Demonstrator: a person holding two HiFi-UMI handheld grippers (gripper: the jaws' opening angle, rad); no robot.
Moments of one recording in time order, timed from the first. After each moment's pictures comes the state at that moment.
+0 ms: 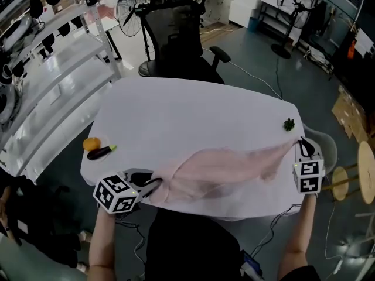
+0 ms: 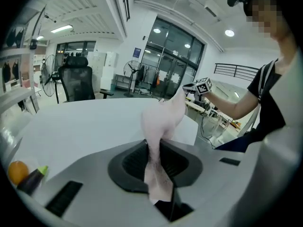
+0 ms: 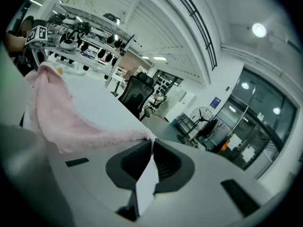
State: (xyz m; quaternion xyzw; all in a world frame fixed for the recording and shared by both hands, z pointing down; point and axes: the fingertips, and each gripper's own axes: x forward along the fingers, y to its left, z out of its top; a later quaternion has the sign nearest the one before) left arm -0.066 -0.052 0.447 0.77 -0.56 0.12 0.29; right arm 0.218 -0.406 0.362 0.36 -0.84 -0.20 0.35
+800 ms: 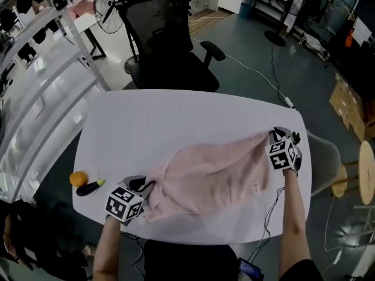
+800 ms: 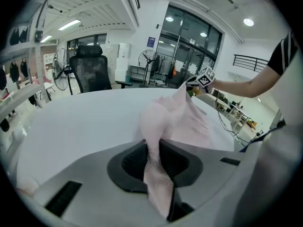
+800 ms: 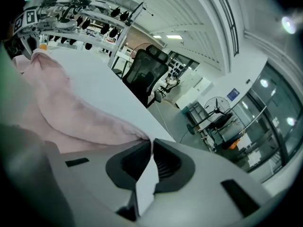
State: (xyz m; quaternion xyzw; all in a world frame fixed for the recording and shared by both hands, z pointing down) left arm -0.178 -0.150 0.539 0.70 -0.61 0.18 0.33; right arm 0.080 -0.552 0.498 0.32 -0.81 -0.18 0.46
